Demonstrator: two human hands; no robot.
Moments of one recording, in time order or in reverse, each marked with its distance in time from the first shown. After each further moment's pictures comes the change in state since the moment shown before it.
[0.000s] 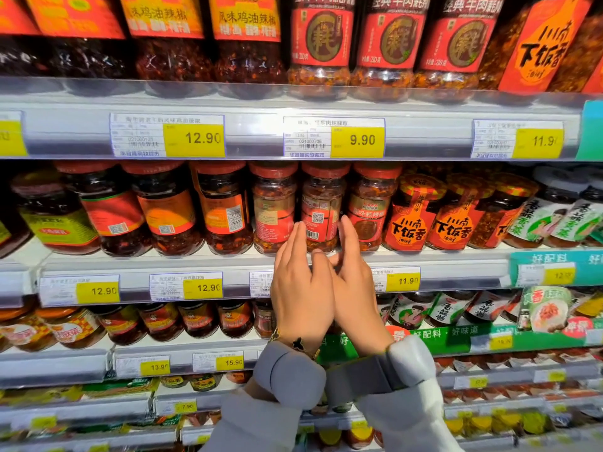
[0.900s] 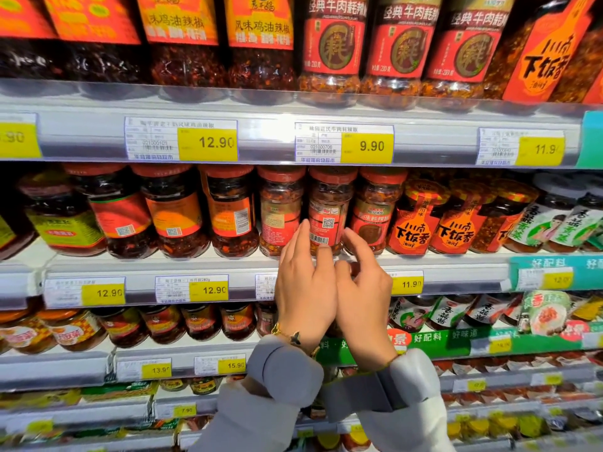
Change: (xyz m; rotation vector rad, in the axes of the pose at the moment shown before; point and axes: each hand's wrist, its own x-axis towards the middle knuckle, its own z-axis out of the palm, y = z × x) left_hand 0.007 0.008 -0.012 -0.101 -0.061 -0.043; right_hand -0.009 -0.016 0.004 -0.023 0.268 0.025
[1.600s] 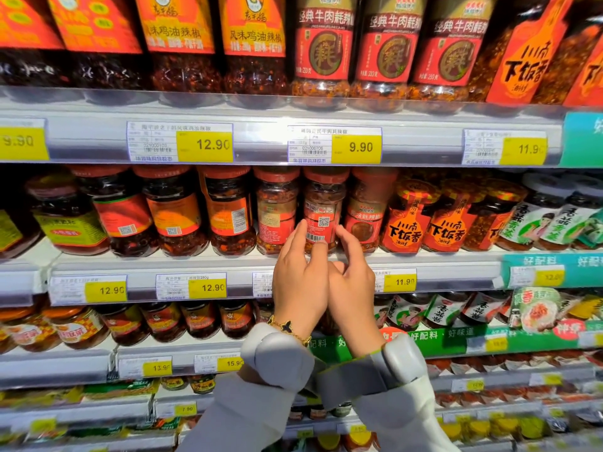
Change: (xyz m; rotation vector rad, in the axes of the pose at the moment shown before) left_hand 0.006 -0.003 0.003 -0.059 0.015 -0.024; right_hand 0.005 0.005 0.004 0.114 -0.112 0.110
